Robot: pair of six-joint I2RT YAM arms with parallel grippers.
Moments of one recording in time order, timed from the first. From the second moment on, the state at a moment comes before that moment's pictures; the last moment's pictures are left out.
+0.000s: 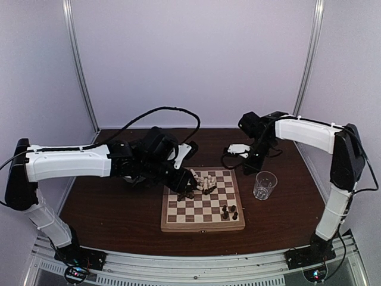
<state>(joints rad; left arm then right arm) -1.03 1.58 1.22 -0.42 0.06 -0.31 0.54 1.87 1.50 -1.02 0.00 -0.55</state>
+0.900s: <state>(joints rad) -1.02 1.82 1.28 0.20 0.50 -0.75 0.69 1.56 1.45 -1.11 -0.44 -0.63</state>
